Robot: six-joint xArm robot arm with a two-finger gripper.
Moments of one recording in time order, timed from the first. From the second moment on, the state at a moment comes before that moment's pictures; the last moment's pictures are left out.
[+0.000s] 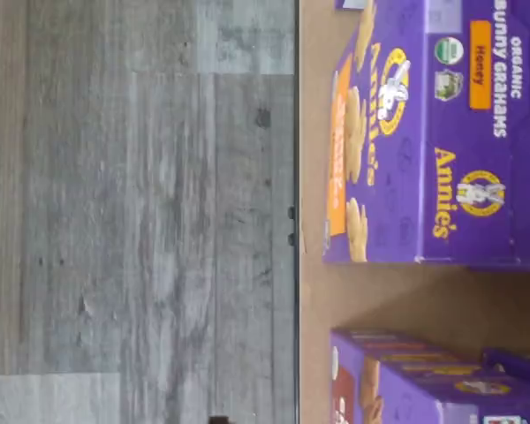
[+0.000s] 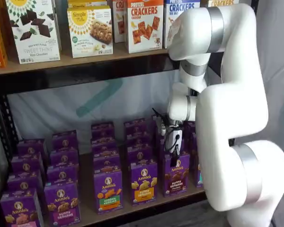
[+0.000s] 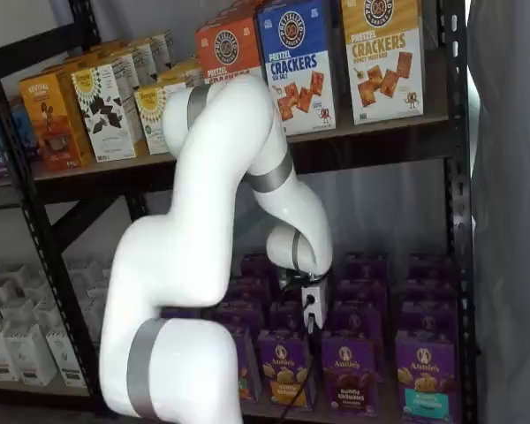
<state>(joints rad) -0.05 0.71 -1.11 0.21 0.34 -1.80</state>
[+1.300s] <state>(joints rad) -0.10 0.93 -1.37 0.05 0.44 -1.71</state>
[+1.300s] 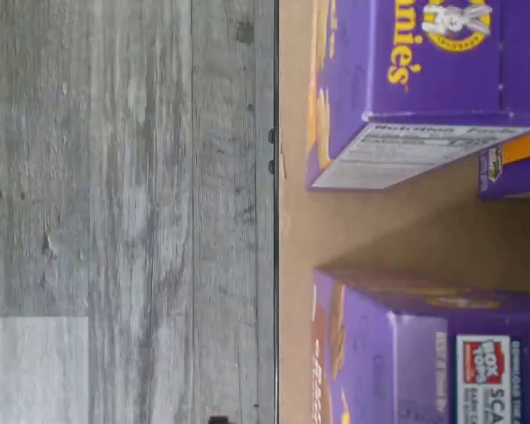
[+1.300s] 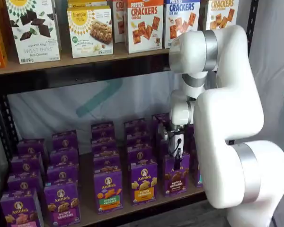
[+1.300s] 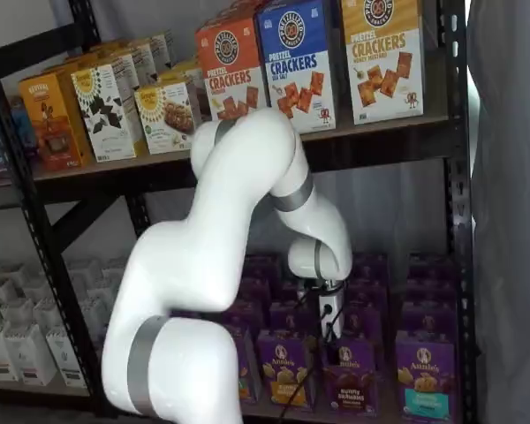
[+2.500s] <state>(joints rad) -0.10 0.98 -1.37 0.13 0.33 -1.78</state>
